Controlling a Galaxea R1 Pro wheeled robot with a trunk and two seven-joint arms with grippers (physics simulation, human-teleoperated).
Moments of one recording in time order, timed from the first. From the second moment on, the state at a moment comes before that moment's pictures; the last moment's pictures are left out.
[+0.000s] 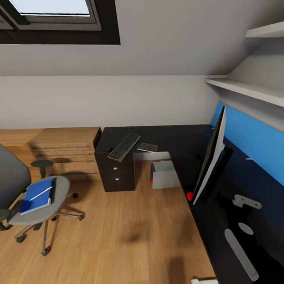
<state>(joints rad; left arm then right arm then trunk) -0.20 0.00 0.22 -0.02 0.17 -0.71 -0.09 -0.30 -0.27 0.09 -1.37 -0.44 0.11 -0.55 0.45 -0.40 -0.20</state>
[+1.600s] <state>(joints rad) -0.20 0.00 0.22 -0.02 0.17 -0.71 -0.09 -0.30 -0.27 0.09 -1.36 -0.44 0.08 -0.55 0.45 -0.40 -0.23</state>
